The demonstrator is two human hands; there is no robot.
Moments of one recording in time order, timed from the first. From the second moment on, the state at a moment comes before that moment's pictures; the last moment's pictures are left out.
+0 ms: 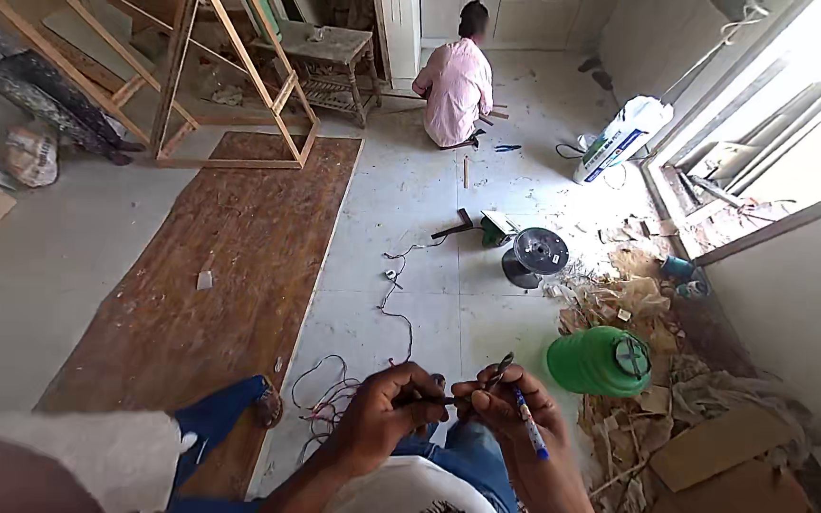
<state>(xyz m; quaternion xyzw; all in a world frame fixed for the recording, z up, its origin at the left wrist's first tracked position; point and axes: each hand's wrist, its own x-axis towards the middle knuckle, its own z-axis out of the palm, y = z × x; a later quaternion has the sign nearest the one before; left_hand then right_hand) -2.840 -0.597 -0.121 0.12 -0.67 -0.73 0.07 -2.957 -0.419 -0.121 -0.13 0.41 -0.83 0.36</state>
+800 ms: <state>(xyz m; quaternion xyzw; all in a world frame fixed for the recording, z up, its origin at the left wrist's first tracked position) -3.174 -0.781 -0.132 0.32 -0.60 -0.68 0.28 -3.435 -0.588 -0.130 -0.13 0.54 -0.78 0.28</state>
